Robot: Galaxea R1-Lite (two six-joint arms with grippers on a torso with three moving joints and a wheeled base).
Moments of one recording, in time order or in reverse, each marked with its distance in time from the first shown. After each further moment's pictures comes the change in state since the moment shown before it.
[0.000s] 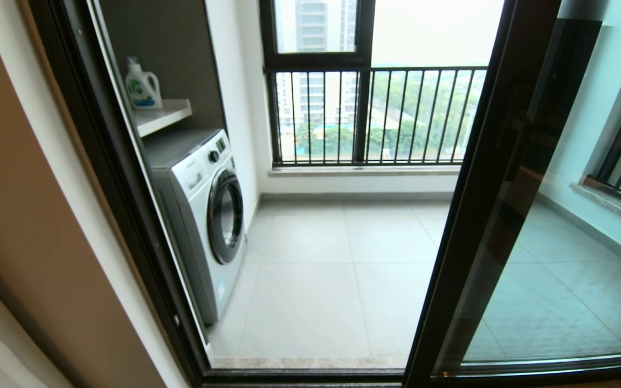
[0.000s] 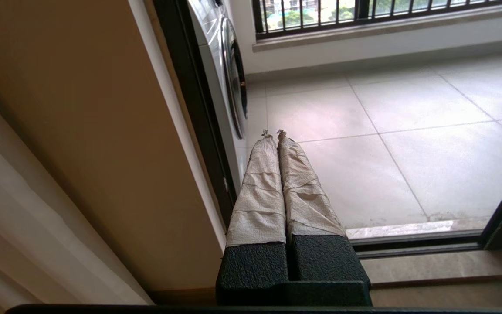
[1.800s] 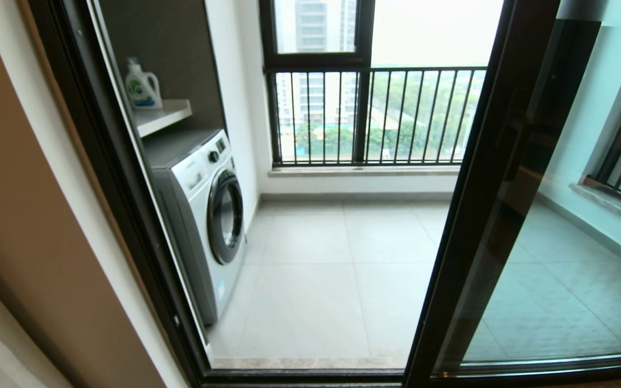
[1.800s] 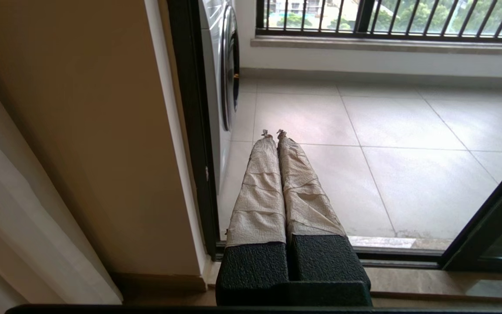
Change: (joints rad) left arm -0.001 -0.002 0.046 -0.024 0.044 -0.150; right arm 0.014 0.345 -0.358 -0.002 0.144 -0.091
